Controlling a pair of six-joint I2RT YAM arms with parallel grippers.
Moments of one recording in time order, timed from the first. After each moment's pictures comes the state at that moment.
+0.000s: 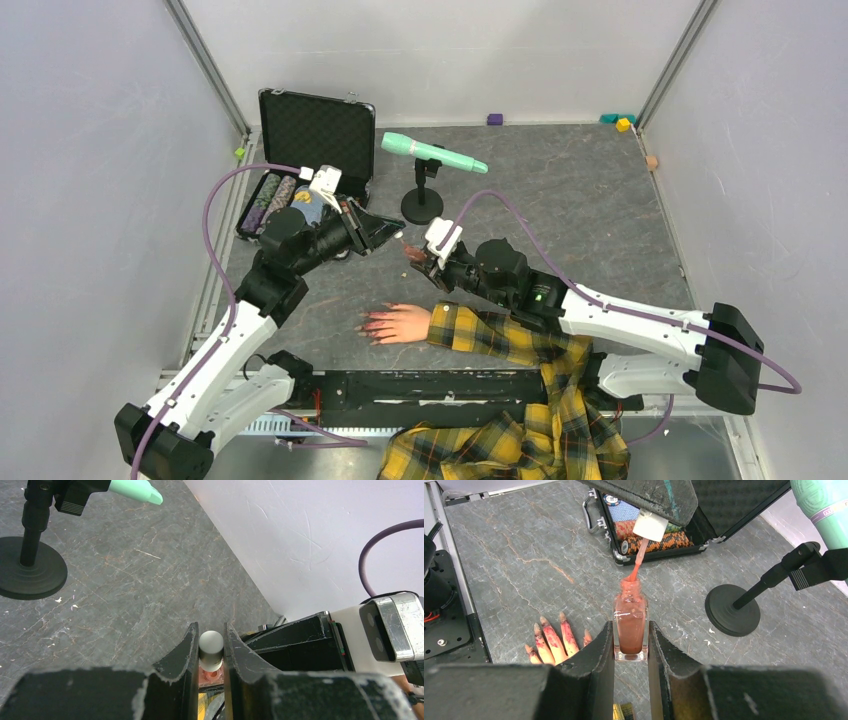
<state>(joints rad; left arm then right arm) -0.46 0.83 0.75 0.03 0.43 -0.66 1.09 1.20 0.81 0.21 0.09 -0.14</state>
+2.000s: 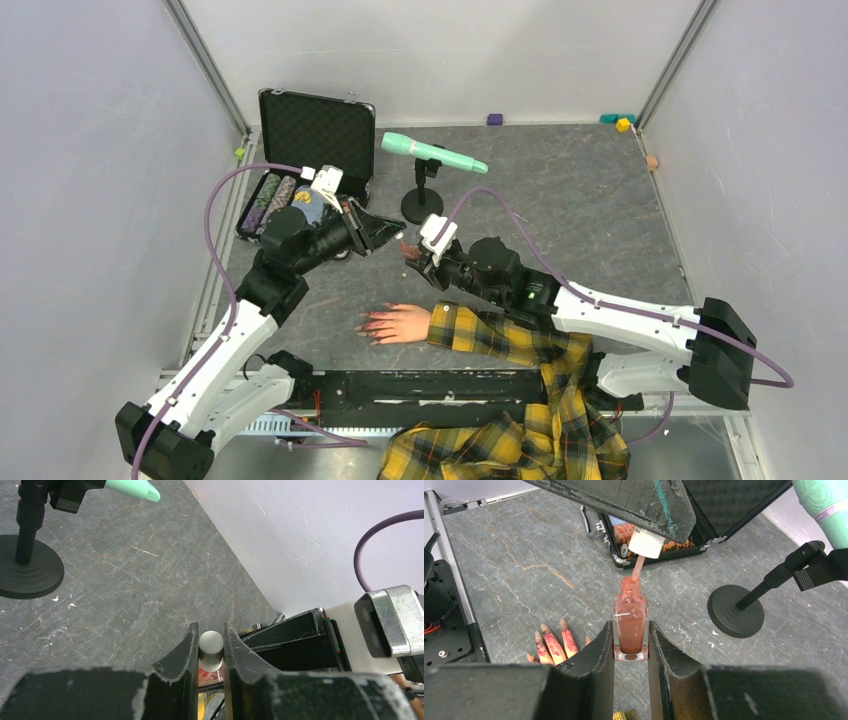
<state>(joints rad) -0.46 0.84 0.75 0.03 0.45 -0.66 1.10 1.23 0.83 0.23 0.11 -0.11</state>
